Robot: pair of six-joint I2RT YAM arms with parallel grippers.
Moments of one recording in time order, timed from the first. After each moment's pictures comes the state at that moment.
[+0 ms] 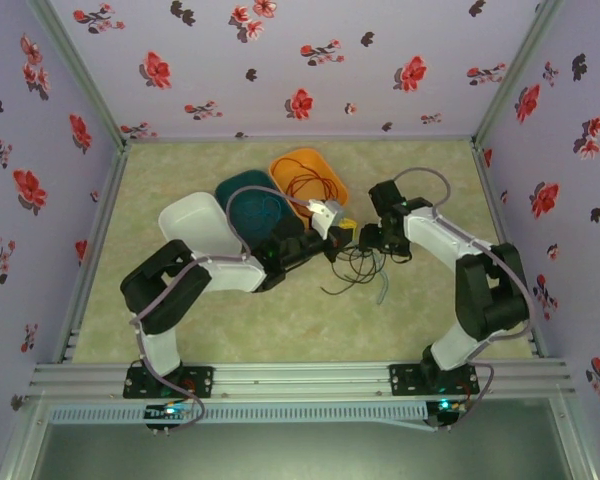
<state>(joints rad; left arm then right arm) -0.92 1.83 0.93 0.83 0.18 -0.23 0.36 1.63 1.08 -0.76 0.02 0.45</state>
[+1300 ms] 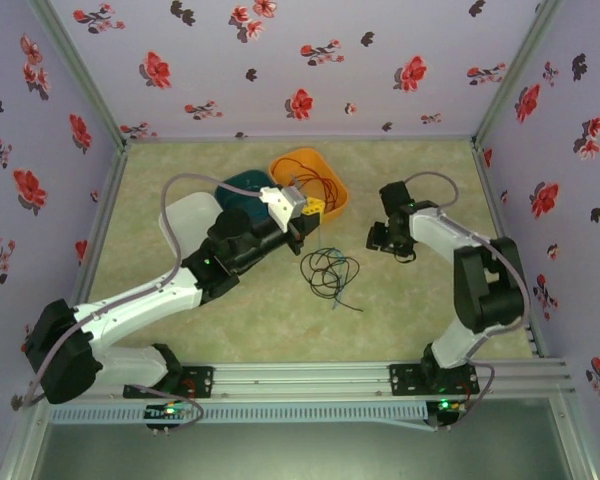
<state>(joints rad) -0.92 1.24 0.87 0.43 0.09 -0.04 0.28 1.63 1.03 -0.66 -0.03 0.48</state>
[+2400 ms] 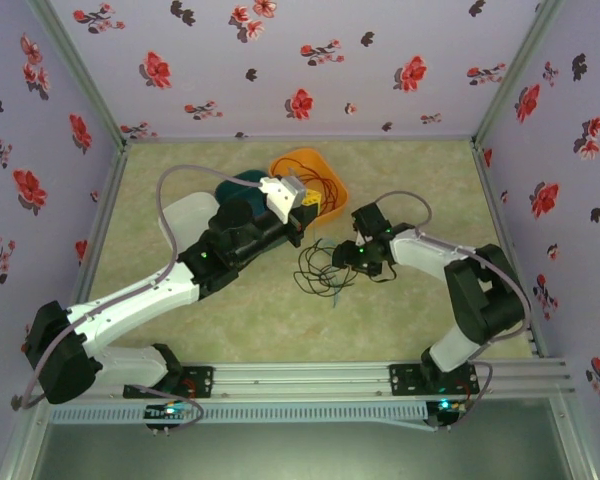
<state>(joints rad) -0.92 1.24 0.97 0.29 0.01 -0.04 0.49 1.62 0.88 -0.46 -0.24 0.63</state>
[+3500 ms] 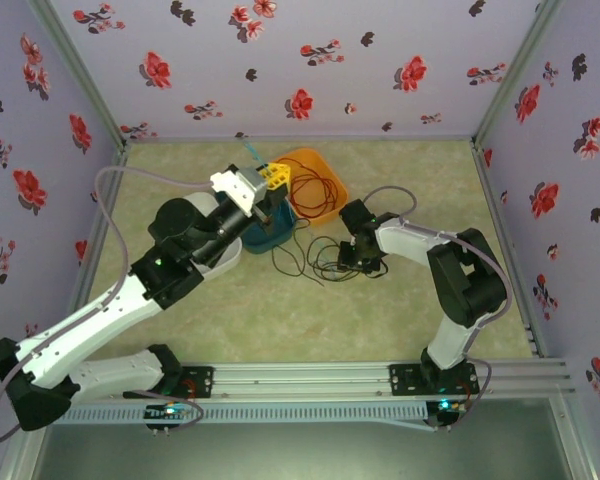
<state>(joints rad) -0.92 1.03 1.08 0.24 -0.04 0.20 0.52 1.75 1.01 -0.63 -0.09 0.61</state>
